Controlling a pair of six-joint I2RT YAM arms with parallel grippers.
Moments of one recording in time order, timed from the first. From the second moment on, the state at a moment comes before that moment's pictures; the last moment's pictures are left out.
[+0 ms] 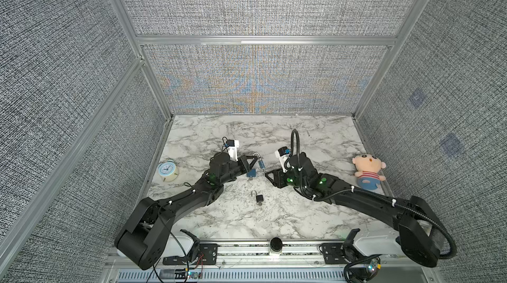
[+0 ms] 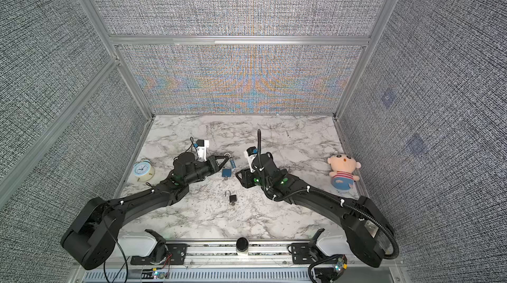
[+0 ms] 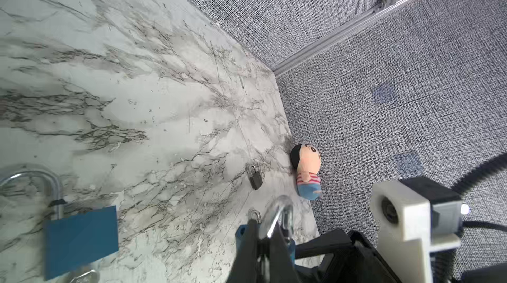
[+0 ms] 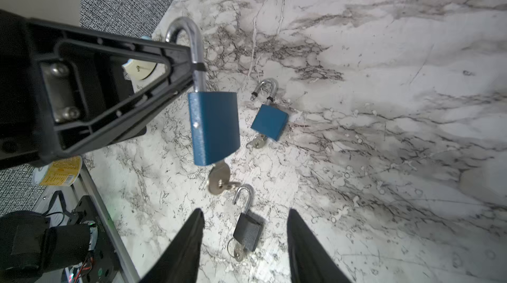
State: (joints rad) left arm -0.58 1.34 0.57 0.51 0.35 -0.94; right arm 0.81 1.33 0.78 -0.03 -0.08 0.49
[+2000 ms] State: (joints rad) left arm -0.63 1.28 0.62 0.42 0.26 -0.94; right arm 0.85 1.42 0.81 0.21 0.07 0.45
